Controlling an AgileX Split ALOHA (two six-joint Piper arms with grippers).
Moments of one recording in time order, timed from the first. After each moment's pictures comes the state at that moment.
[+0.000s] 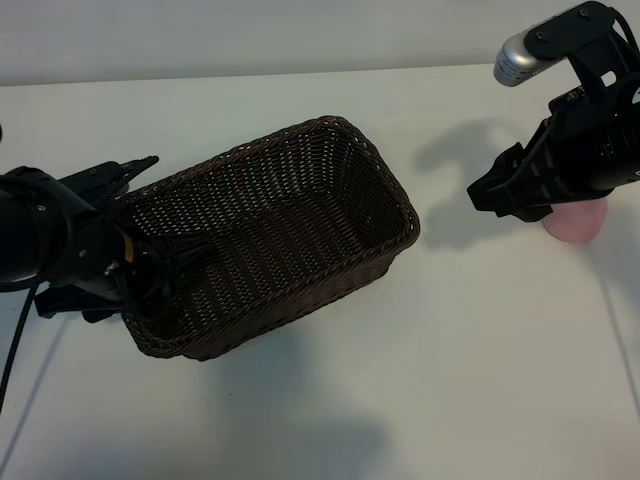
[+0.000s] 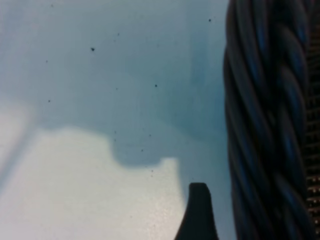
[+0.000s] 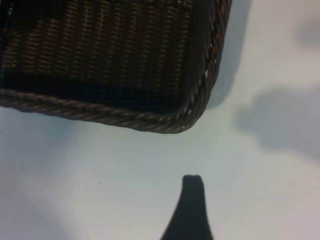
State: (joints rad) left arm -0.42 1.63 -0.72 0.27 0.39 -1.03; right arm 0.18 1.38 -1.00 0.47 0.73 -0.51
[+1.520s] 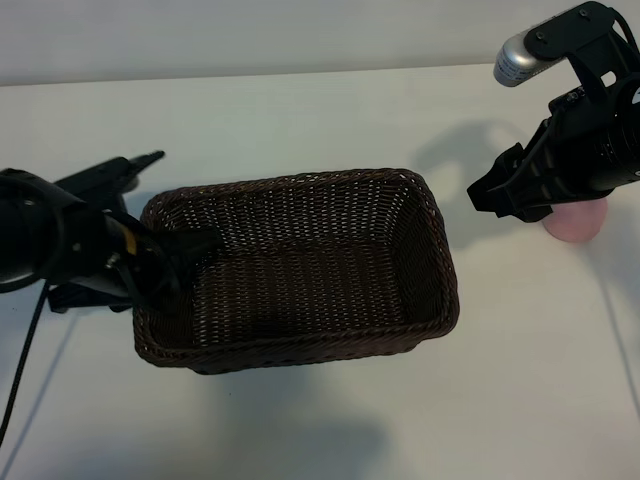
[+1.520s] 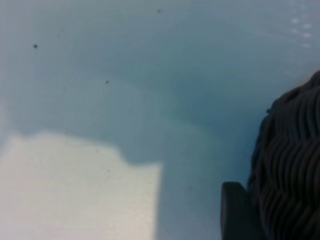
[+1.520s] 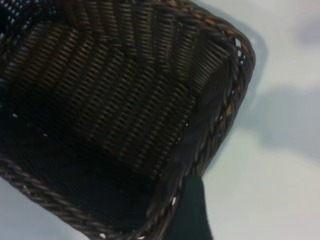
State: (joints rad) left arm -0.40 1.59 -0.71 0.12 0.34 -0.86; right arm 0.18 1.38 -1.00 0.47 0.73 -0.51
